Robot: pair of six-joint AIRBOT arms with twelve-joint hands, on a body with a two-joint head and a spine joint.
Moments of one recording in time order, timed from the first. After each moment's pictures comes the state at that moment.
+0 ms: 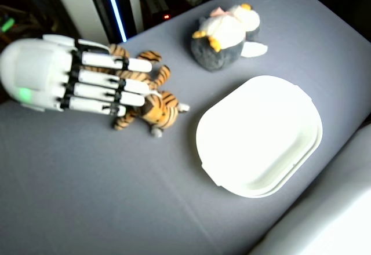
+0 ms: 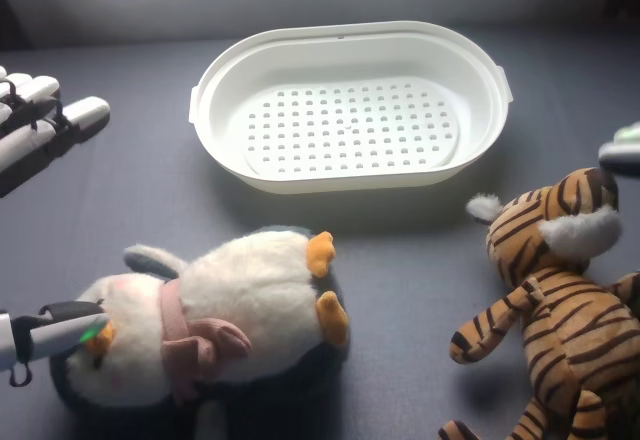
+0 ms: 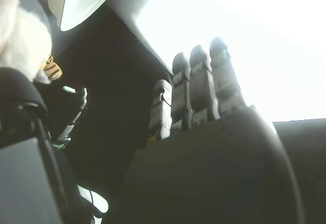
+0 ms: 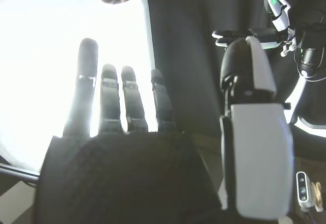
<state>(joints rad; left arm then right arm) 1.26 -0.71 0.77 -0.30 -1.55 0.99 -1.22 -0.82 1.08 0.00 1.37 -0.39</state>
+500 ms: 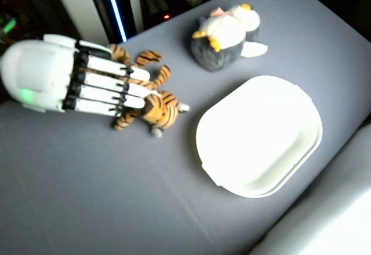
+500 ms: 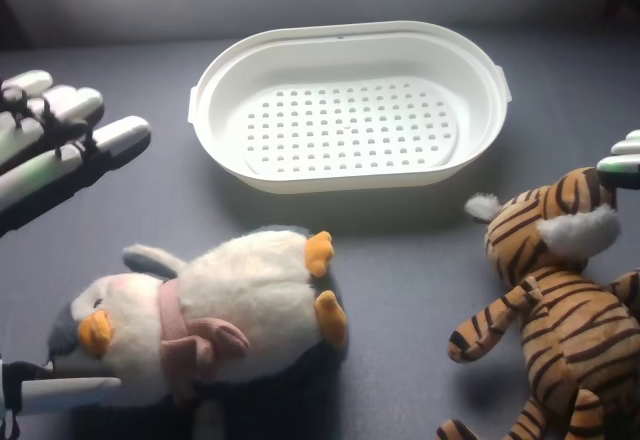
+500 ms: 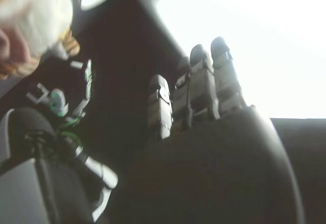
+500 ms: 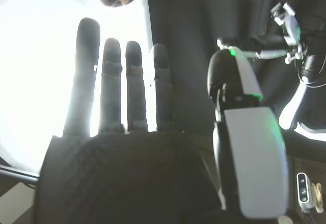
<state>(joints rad) 1.31 -0.65 0.74 -0.16 -1.56 0.90 -1.22 -0.83 1.09 0.00 1.36 -0.40</state>
